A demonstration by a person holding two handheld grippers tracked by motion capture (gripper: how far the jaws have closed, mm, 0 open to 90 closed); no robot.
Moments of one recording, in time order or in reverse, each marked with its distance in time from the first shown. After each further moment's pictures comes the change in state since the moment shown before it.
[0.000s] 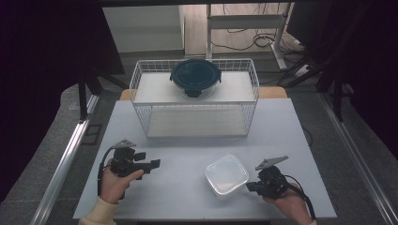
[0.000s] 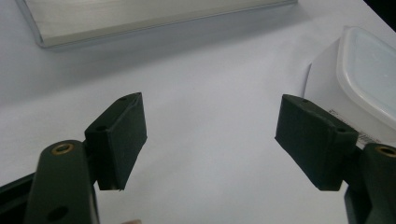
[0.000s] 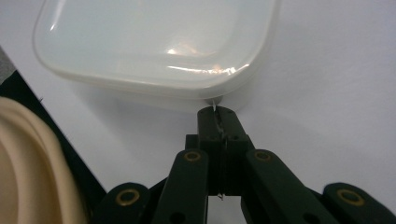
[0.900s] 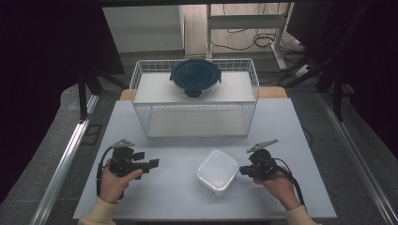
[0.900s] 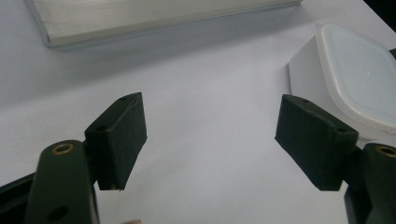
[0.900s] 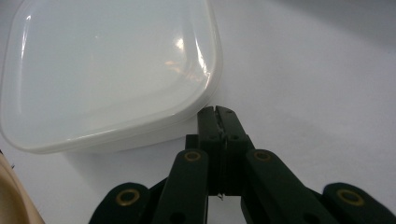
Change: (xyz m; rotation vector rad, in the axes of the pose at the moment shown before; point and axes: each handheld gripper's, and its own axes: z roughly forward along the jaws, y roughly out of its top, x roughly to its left) left arm 0.002 0.000 -0.002 -0.001 0.005 -0.007; right arm -0.014 0.045 0.017 -0.021 -0.024 0.021
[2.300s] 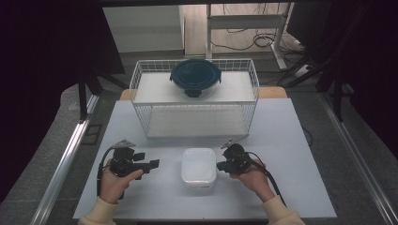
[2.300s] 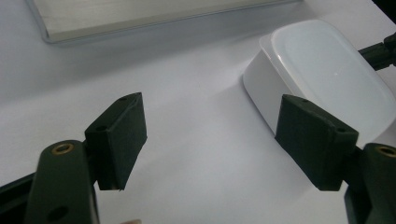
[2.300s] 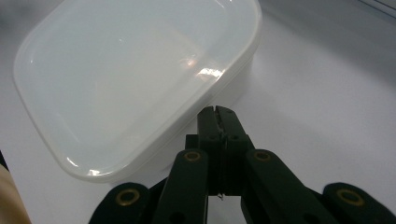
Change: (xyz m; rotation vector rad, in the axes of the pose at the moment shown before) left arm 0.001 -0.001 0.002 0.010 0.004 0.004; right arm 0.039 0.044 0.041 0.006 0.055 -0.084
